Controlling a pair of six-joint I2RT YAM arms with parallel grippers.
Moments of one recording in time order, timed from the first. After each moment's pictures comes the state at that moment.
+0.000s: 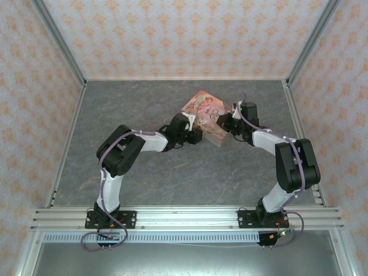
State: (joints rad) left arm -0.60 2.04 1.12 0.29 0.25 -0.49; right arm 0.19 1.63 0.86 0.14 -0.53 0.73
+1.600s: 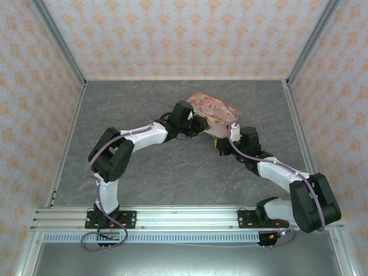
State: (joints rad) left arm -0.61 1.94 1.30 0.00 0.37 -1.10; right arm 0.32 1.26 0.48 0.19 -0.40 0.32
